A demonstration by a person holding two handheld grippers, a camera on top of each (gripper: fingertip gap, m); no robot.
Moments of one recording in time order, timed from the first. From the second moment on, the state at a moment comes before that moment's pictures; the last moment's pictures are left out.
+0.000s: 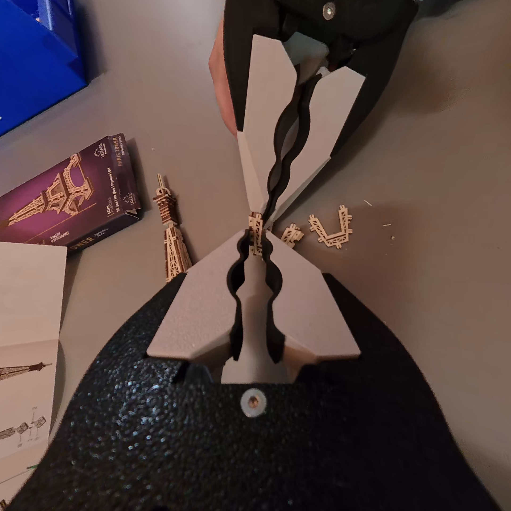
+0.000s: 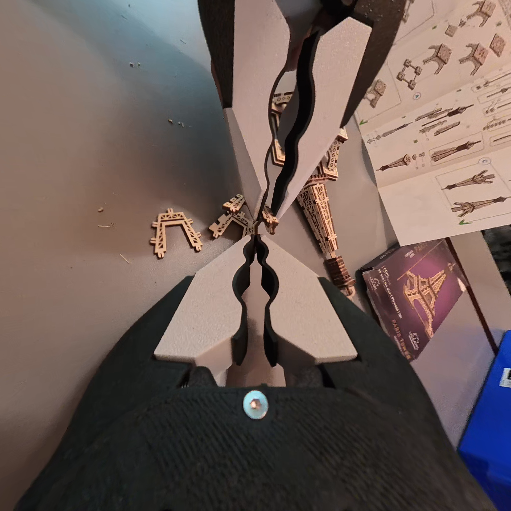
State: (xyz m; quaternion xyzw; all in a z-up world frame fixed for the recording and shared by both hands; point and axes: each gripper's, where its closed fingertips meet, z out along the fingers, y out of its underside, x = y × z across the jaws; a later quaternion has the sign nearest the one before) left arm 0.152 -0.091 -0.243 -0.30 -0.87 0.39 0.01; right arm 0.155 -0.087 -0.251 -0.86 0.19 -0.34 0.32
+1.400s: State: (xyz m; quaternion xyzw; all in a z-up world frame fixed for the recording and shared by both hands) left arm 0.153 -0.092 -0.244 -0.29 -0.87 0.39 0.01; right arm 0.150 -0.095 -0.259 -0.86 0.27 -0.24 0.36
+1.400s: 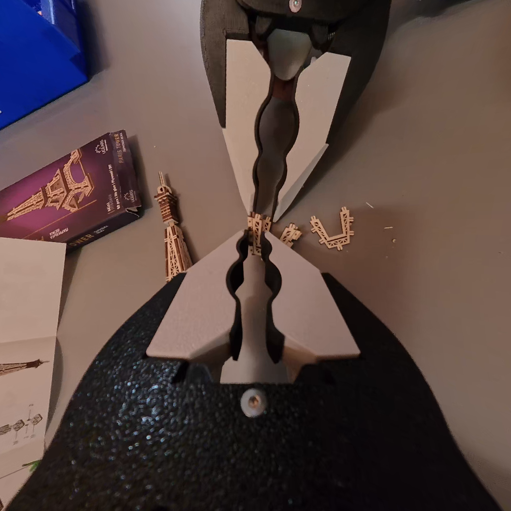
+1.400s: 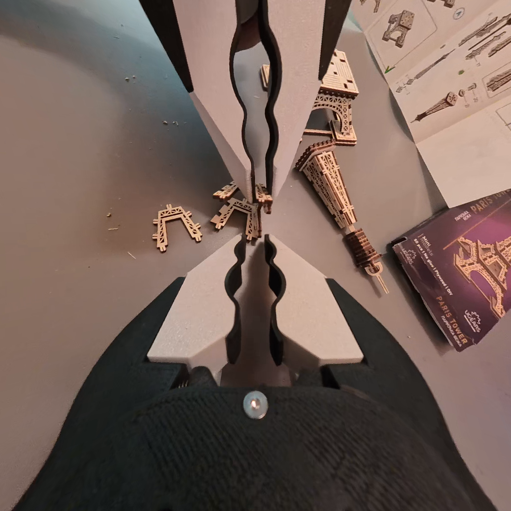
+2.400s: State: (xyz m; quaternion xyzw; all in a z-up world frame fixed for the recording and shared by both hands) left arm 0.154 -0.093 -0.245 -0.30 -0.89 0.34 0.02; right arm 0.154 -0.094 -0.256 -0.86 0.28 -0.21 0.38
